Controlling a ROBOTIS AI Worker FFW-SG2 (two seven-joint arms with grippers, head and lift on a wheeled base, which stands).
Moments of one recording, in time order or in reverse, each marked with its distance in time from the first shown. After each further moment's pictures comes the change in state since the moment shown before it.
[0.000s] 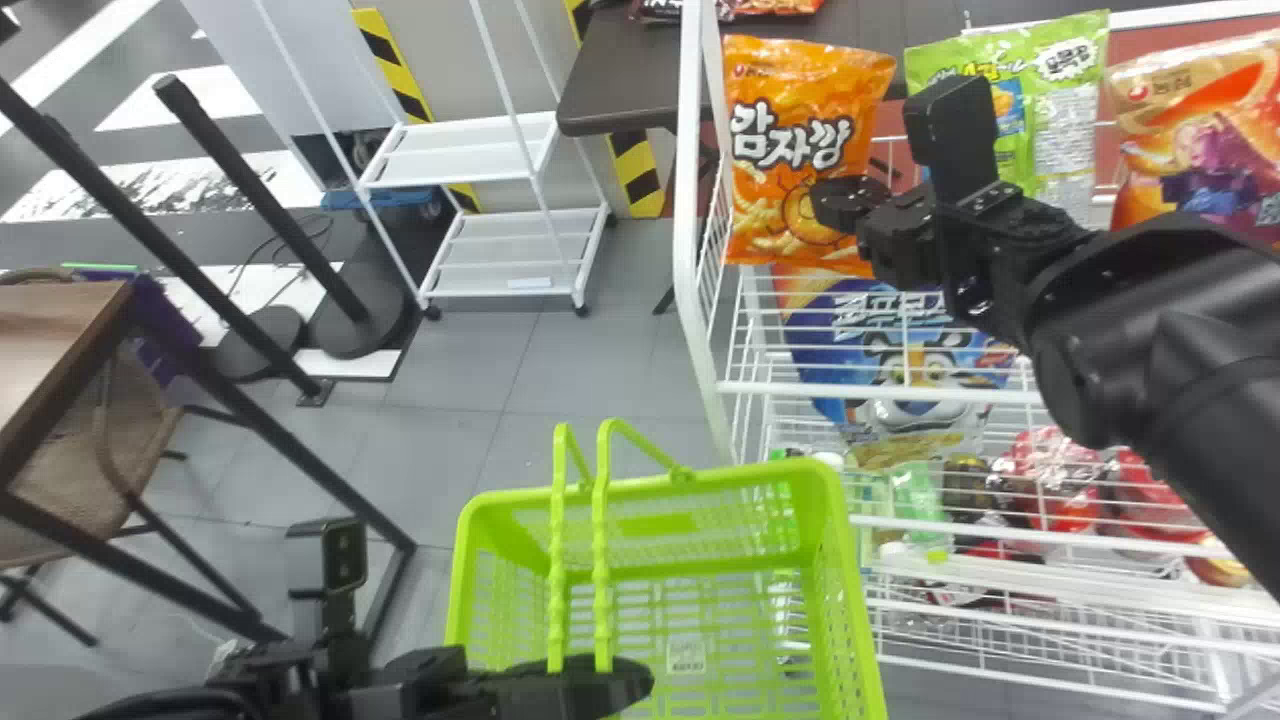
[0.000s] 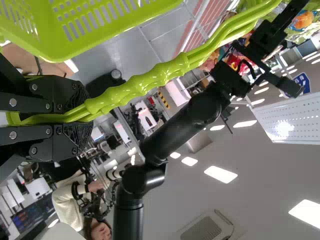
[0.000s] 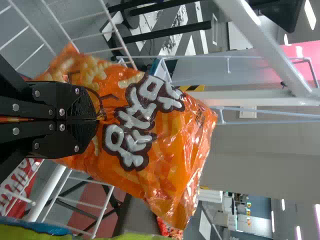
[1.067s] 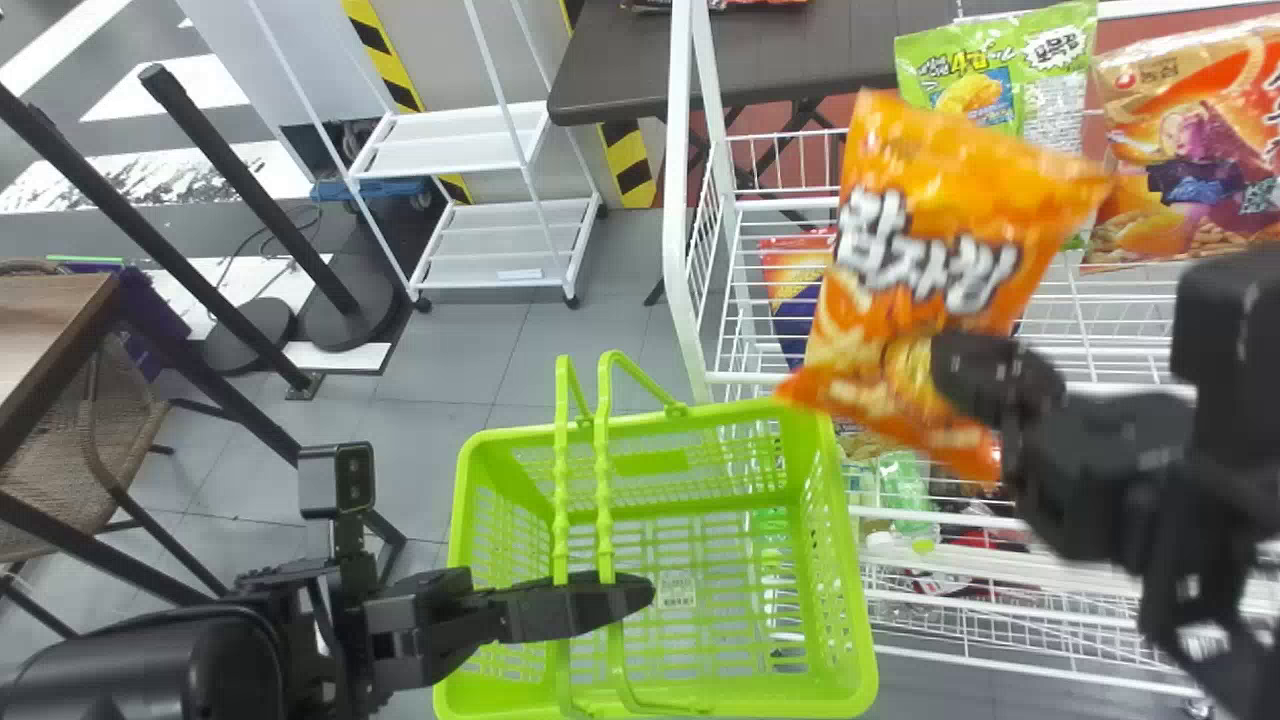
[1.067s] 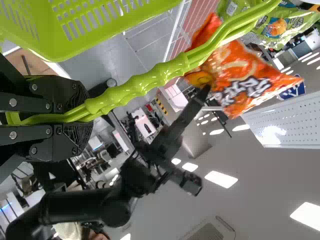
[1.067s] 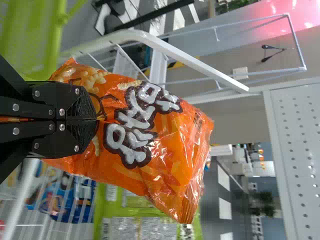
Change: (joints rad) left arm -0.155 -0.011 -0.022 0.029 -0.082 0.101 0.000; right arm 0.922 -0.058 -0.188 -1.359 0.140 0.629 -0.074
